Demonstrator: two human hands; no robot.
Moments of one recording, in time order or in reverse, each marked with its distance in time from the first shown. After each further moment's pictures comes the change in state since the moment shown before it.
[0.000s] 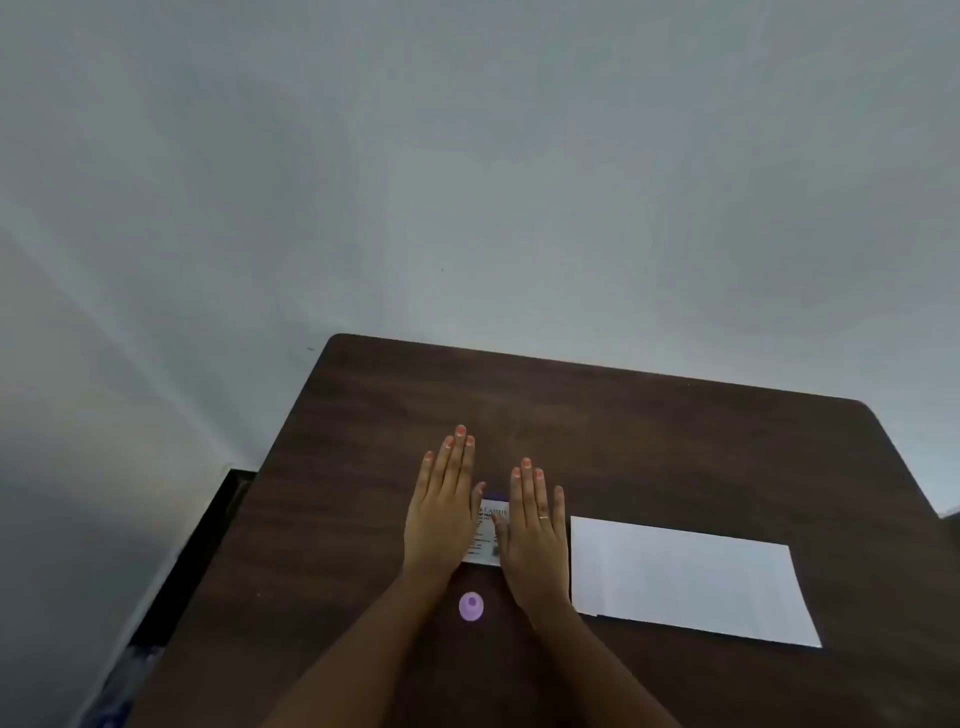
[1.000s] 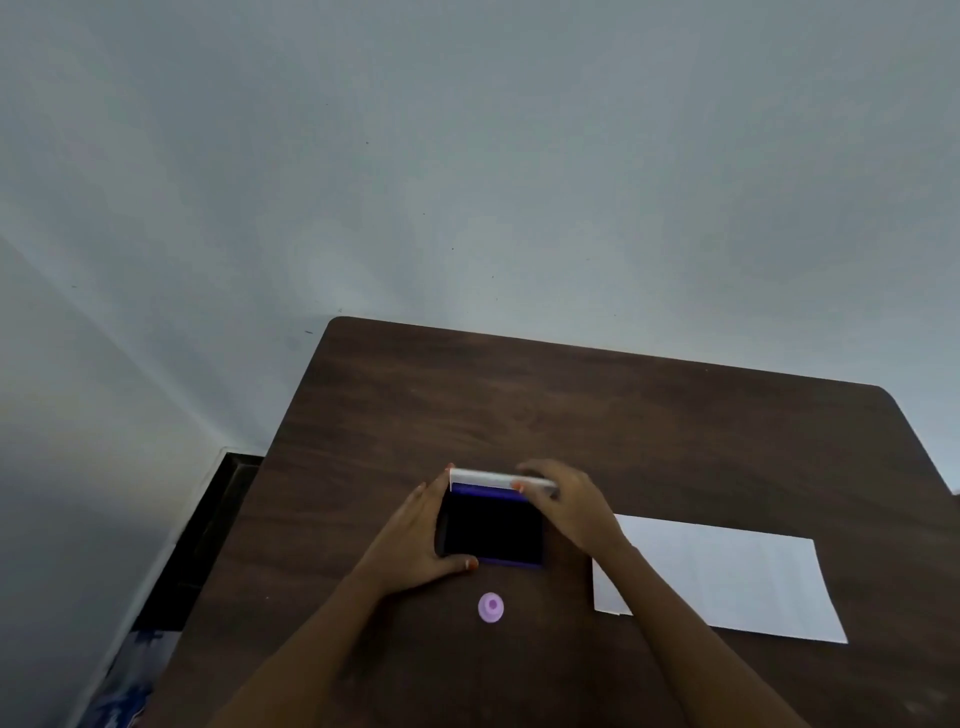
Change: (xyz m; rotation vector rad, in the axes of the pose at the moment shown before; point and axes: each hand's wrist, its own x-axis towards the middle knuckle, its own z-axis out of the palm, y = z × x) left_hand -0.020 -0.078 0.033 -0.547 -0.372 0.086; right_hand 0.048 0.039 -0.020 0.577 -0.200 -0.115
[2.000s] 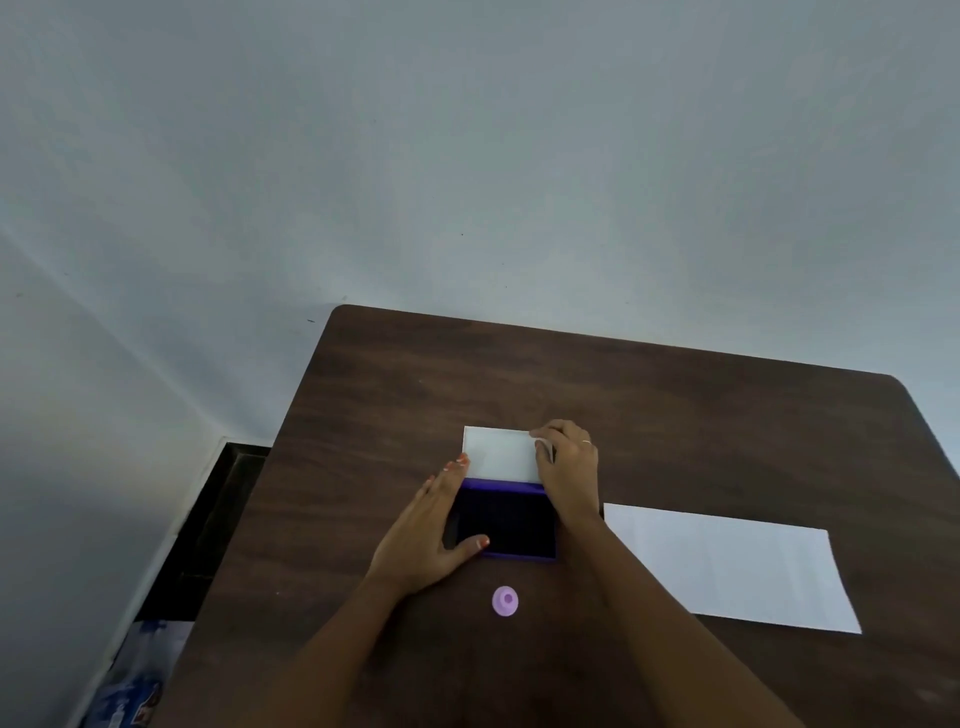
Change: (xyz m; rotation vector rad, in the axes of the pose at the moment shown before) left_hand -0.005 0.000 0.002 -0.020 0.086 0.077; right_hand 0.039 0.002 0.034 -0.175 0.357 0.173
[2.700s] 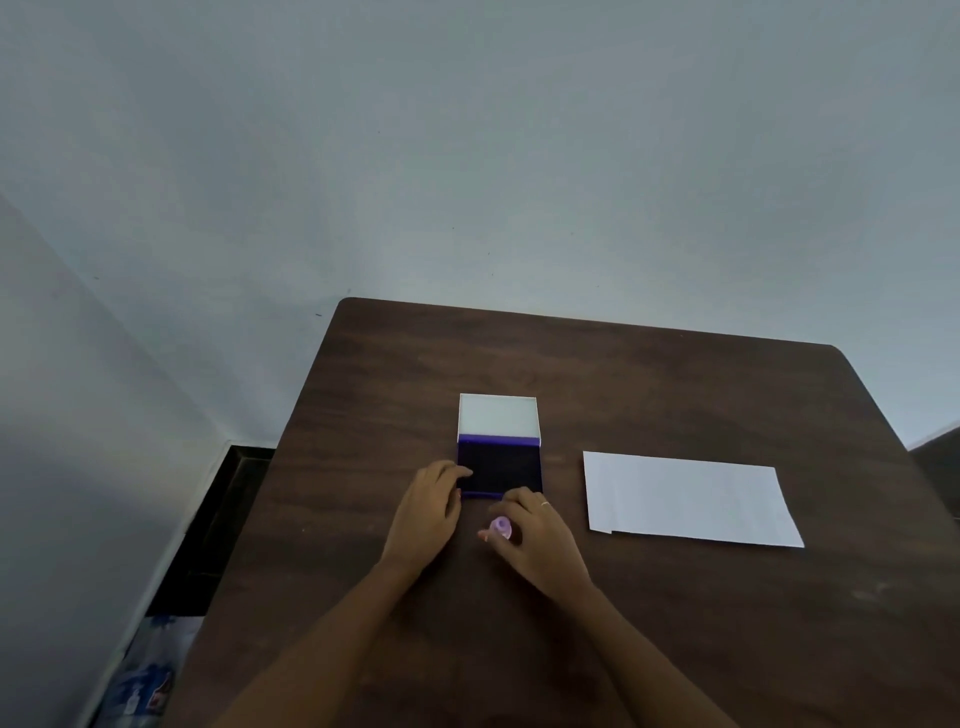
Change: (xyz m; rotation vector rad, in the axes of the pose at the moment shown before) left_hand -0.047 0.044 0.002 0.010 0.180 -0.112; right_hand -0.146 -0.014 -0.016 -0.039 -0.266 -0.257
